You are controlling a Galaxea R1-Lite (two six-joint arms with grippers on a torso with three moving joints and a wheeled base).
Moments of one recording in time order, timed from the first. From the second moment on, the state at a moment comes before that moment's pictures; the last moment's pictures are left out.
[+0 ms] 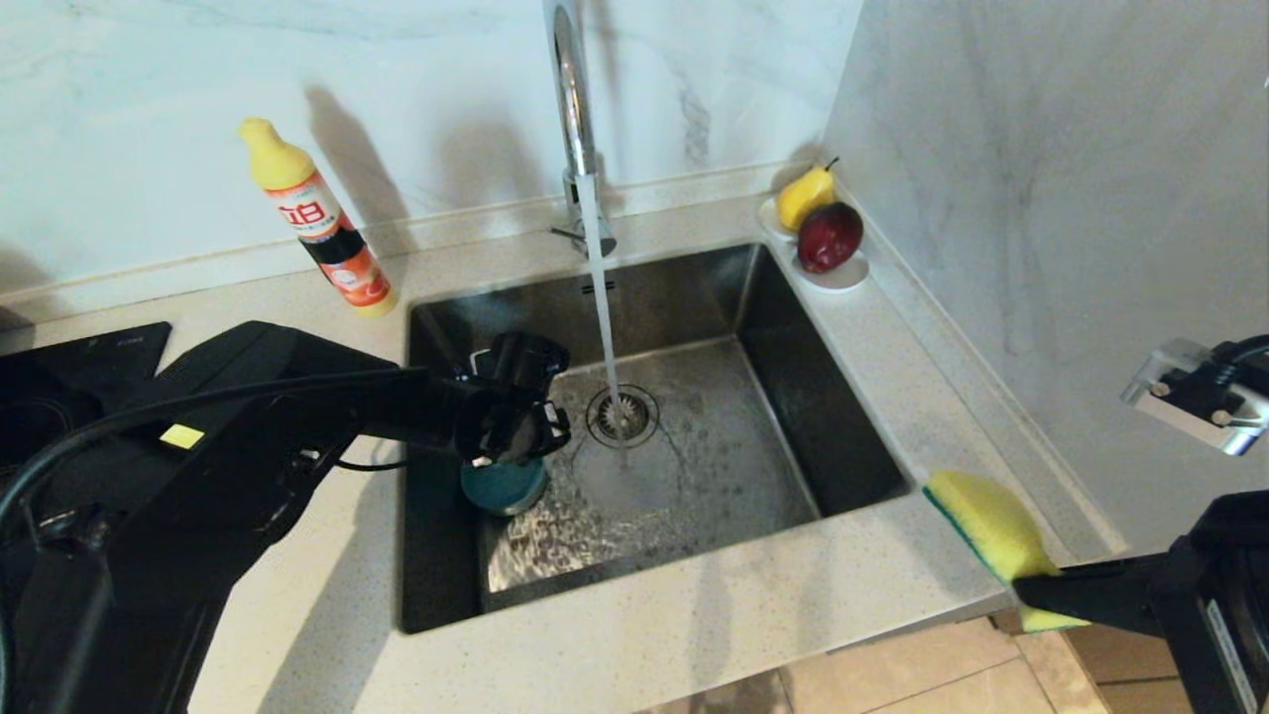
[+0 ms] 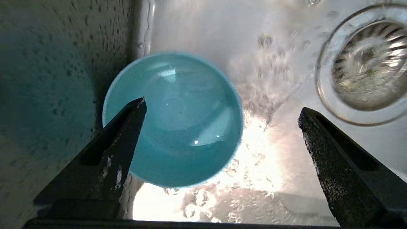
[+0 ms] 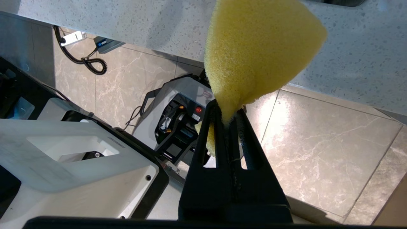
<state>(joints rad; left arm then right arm) -0.36 2.37 -1.64 -0.01 0.47 -0.56 0.70 1.20 -1.07 0.56 -0.04 0.20</state>
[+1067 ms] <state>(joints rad) -0.39 2.32 -1.61 0.00 0.45 -0.59 0.70 1.19 -1.07 0.56 -0.04 0.20</state>
